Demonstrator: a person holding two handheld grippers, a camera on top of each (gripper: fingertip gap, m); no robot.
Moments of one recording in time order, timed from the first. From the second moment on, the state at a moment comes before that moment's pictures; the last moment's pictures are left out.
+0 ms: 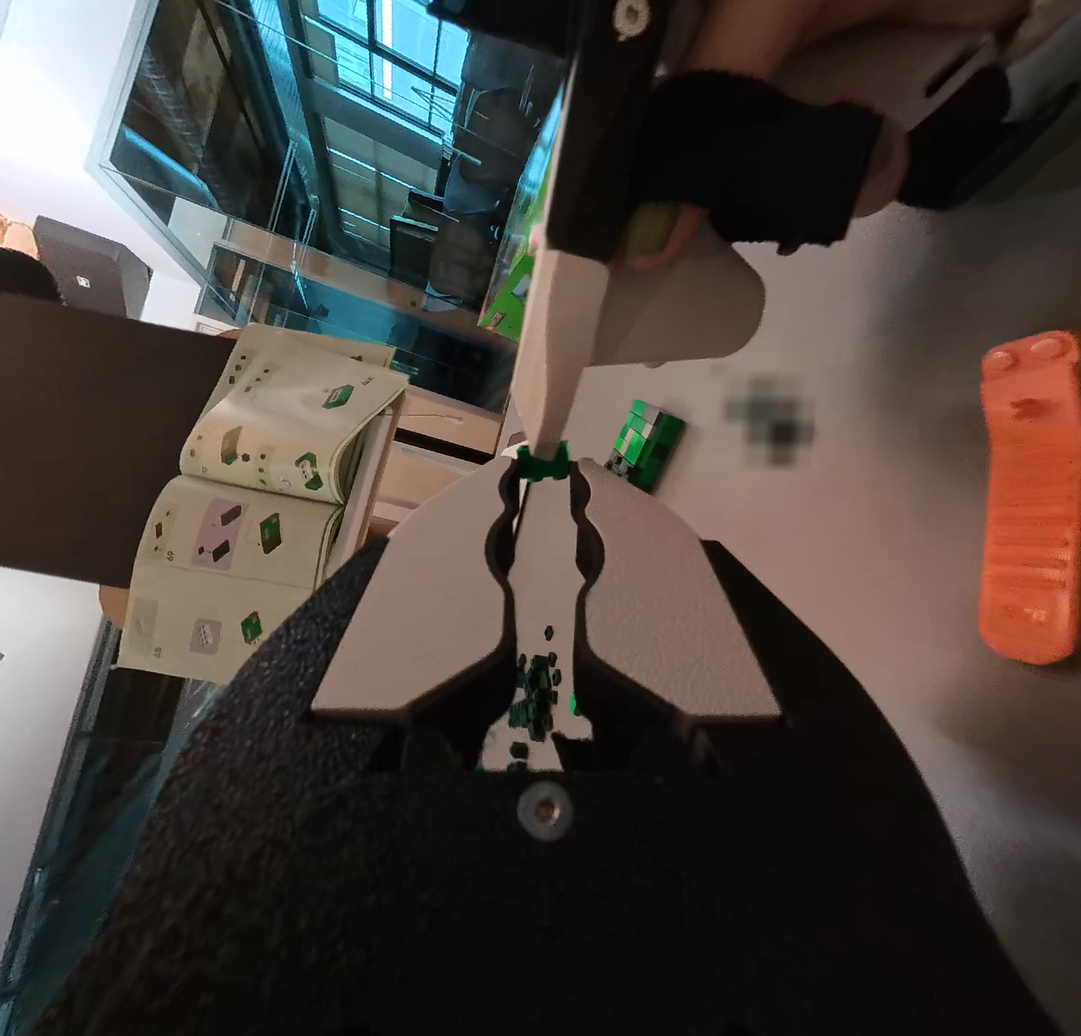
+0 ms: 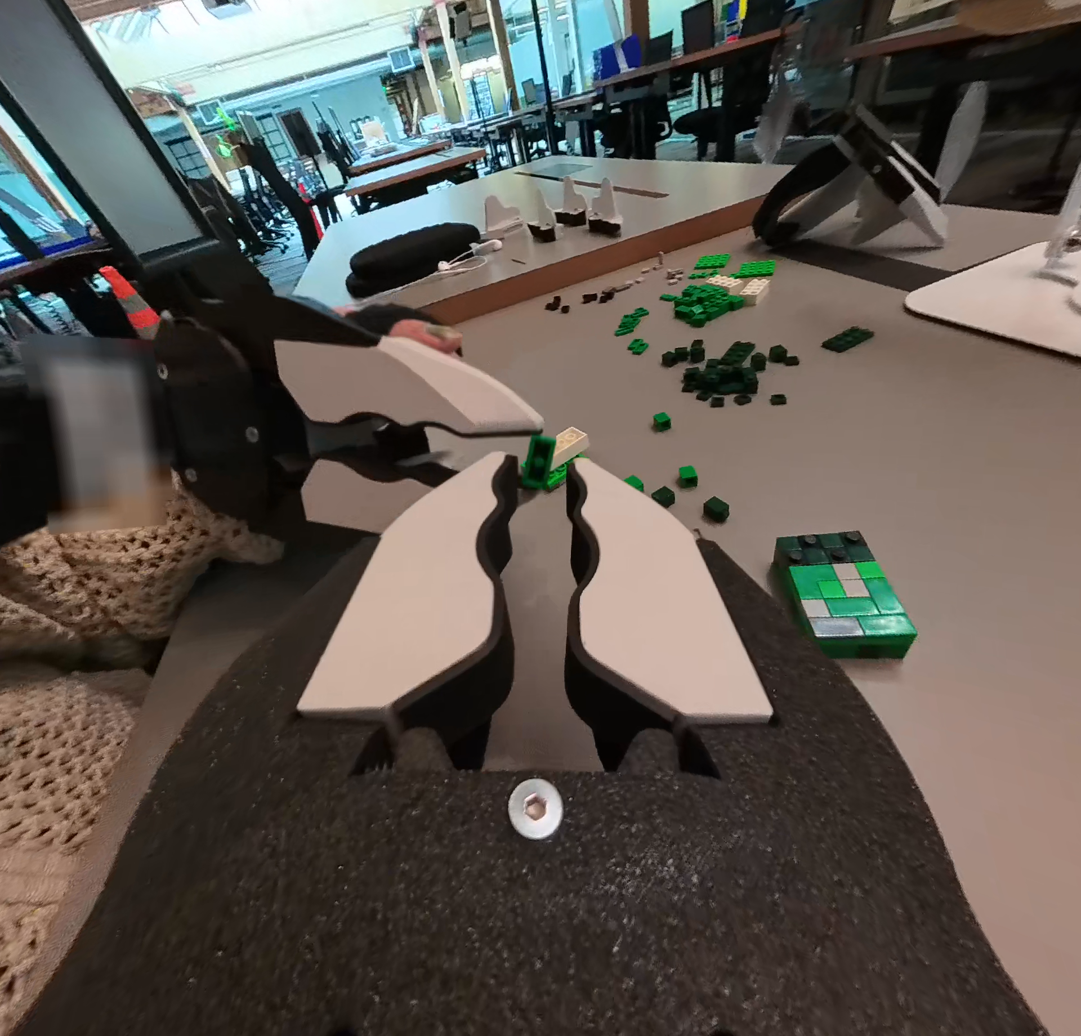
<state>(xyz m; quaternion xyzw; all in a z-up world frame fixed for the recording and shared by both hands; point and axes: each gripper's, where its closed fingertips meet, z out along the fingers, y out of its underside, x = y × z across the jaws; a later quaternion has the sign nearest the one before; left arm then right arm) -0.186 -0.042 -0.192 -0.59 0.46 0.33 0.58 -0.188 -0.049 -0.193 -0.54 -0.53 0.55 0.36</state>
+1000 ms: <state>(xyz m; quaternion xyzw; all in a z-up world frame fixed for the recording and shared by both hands) -0.305 -0.072 -0.266 -0.85 0.33 0.12 0.38 -0.179 -0.017 -0.185 -0.55 -0.50 0.52 0.43</state>
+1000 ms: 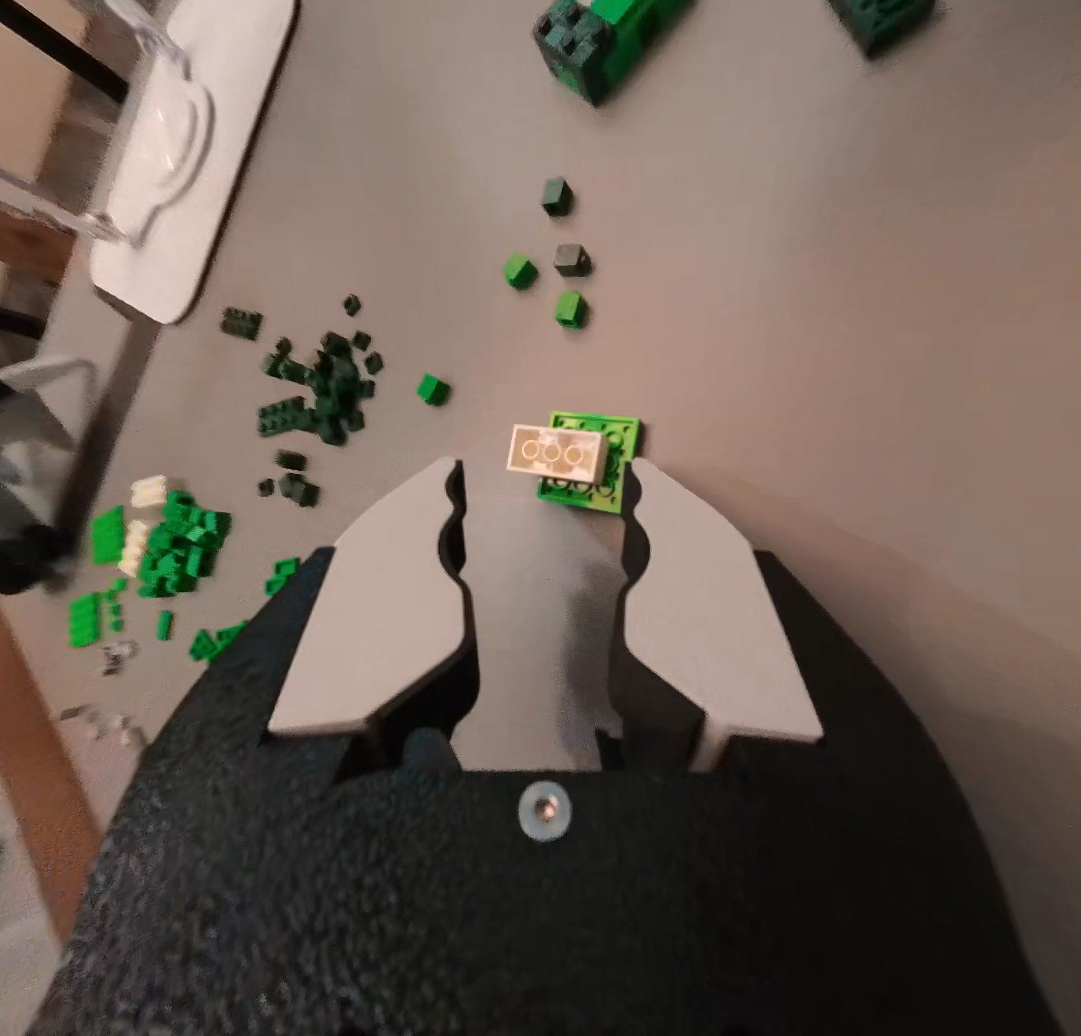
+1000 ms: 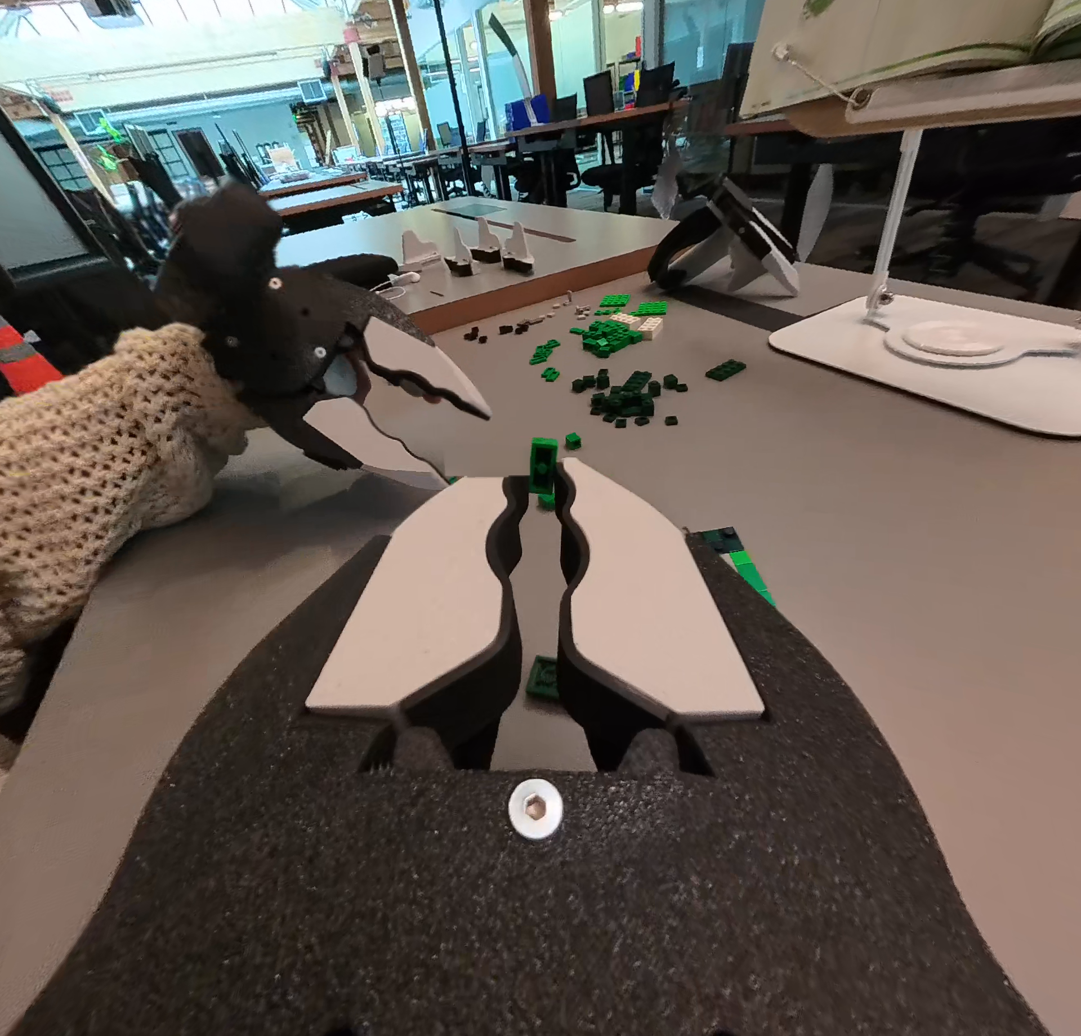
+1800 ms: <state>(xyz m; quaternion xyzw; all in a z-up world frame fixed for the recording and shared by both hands) -0.314 -0.065 -0.263 -0.87 0.21 0.06 0.45 -0.181 -0.019 -0.193 -0.55 -0.51 0.51 0.42</state>
